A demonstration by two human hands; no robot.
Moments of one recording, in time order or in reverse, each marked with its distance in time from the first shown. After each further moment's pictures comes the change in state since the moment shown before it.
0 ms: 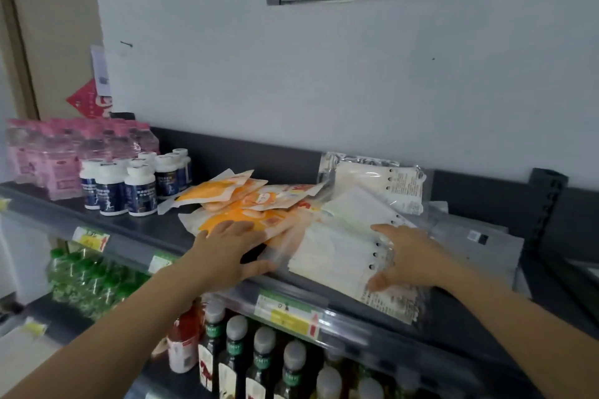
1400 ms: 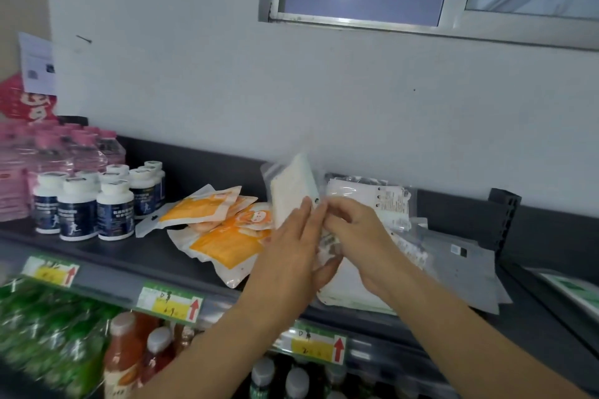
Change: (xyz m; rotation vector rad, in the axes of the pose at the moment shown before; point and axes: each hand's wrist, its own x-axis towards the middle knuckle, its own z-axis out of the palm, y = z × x) left_hand -0.004 0.054 -0.013 -0.517 0.706 0.389; right_hand -0.005 -0.152 -0.002 0.948 0.449 -0.014
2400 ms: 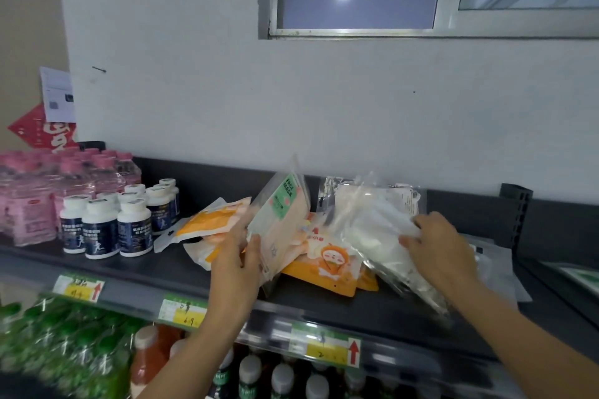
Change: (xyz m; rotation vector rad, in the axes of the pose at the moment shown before) left_hand -0.019 -0.047 -0.024 -0.575 0.316 -0.511; right_hand 0.009 0.048 -0.081 -0.944 0.364 -0.010
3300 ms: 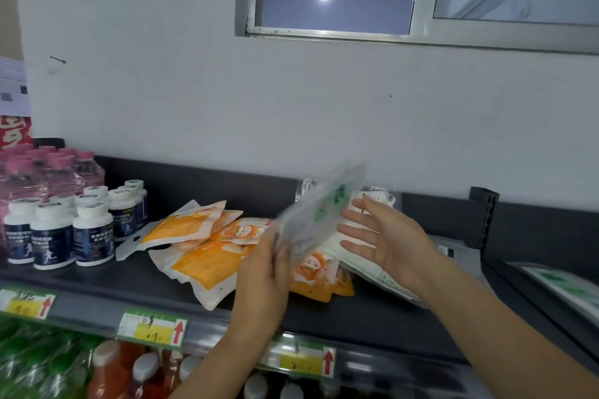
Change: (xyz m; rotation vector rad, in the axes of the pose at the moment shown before) left_hand -0.013 0.011 0.054 0.056 -0.096 0.235; right_hand 0.002 -0.038 -0.022 1.391 -0.461 0.370
